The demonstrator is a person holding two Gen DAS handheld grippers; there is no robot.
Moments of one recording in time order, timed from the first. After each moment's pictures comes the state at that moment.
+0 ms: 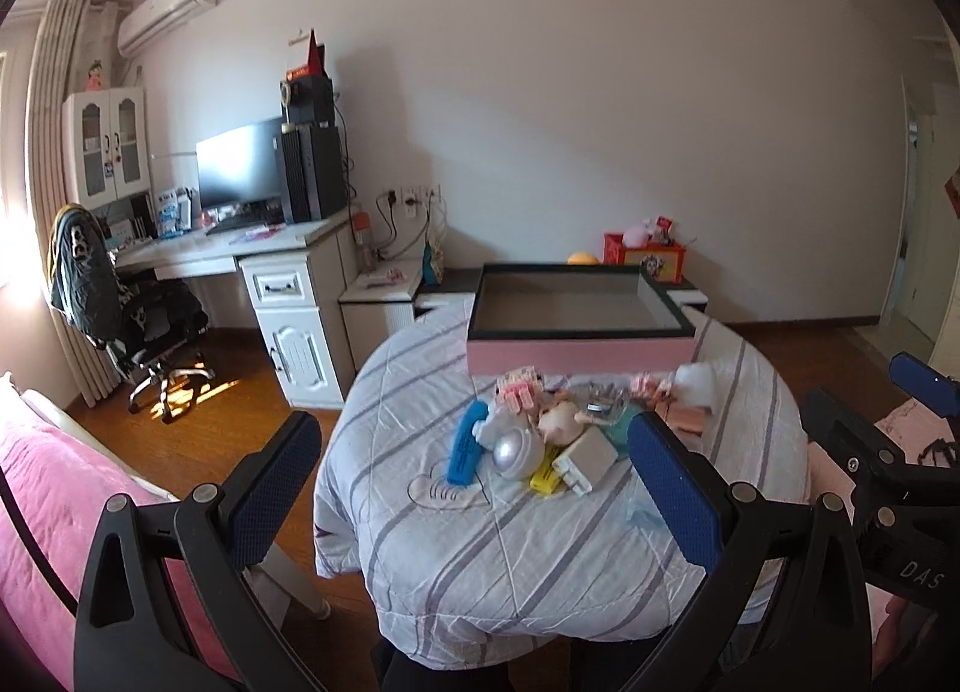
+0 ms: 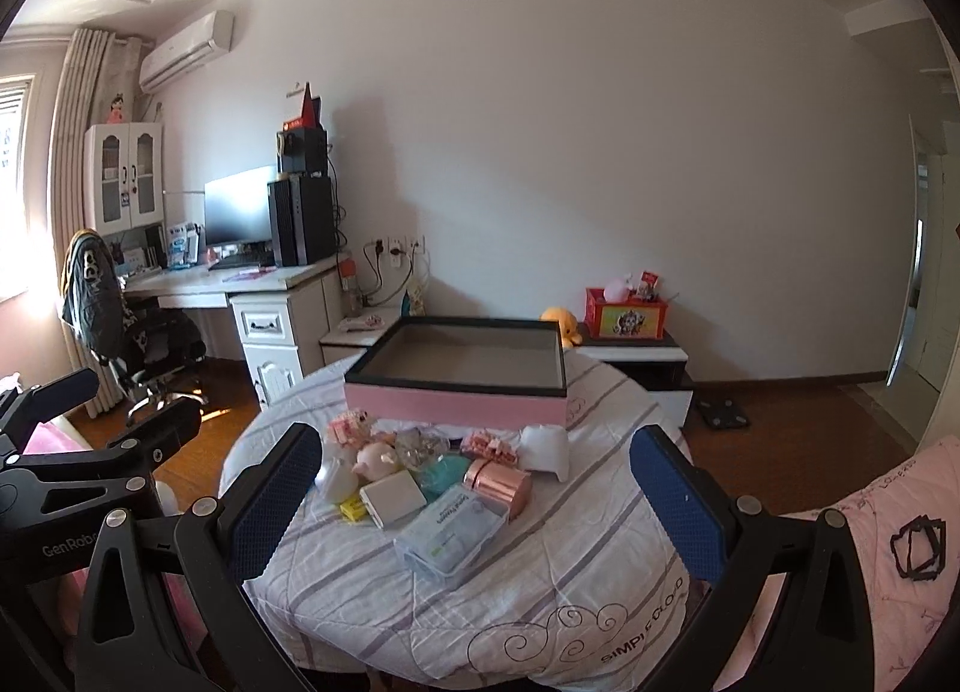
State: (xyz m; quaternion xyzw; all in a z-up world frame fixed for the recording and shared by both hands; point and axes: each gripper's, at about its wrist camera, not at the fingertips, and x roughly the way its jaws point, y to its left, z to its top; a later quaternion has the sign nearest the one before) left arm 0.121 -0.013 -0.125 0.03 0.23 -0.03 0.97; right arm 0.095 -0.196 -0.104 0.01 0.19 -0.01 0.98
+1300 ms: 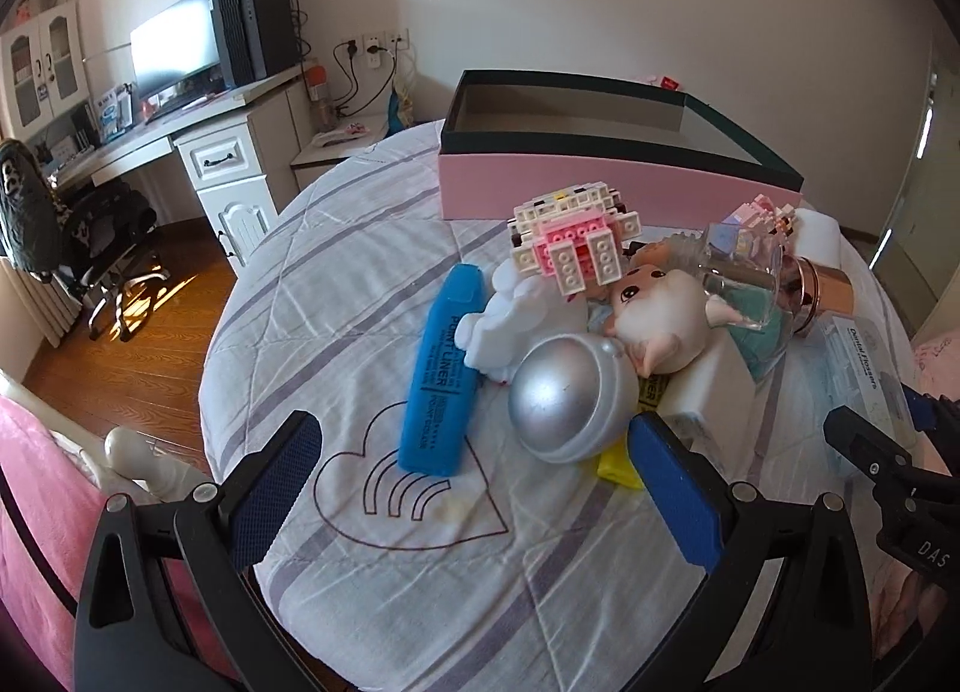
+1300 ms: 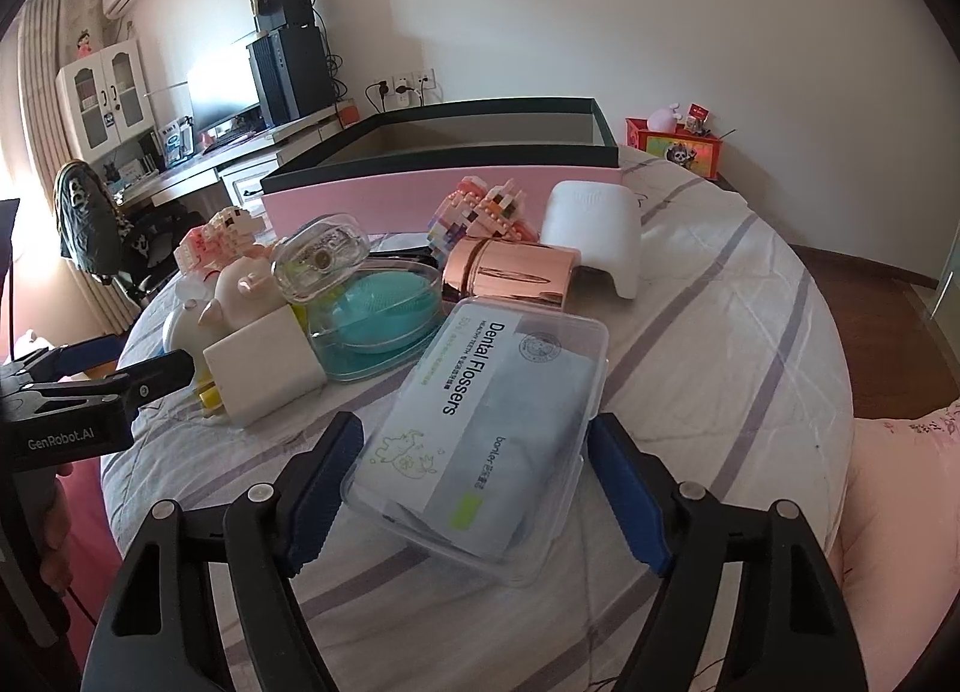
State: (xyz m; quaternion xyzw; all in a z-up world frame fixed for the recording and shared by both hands) left arm 0.278 -0.022 -0.240 0.04 0.39 -0.06 0.92; right arm 0.231 -0.242 -0.245 0.05 0.36 0.04 0.93
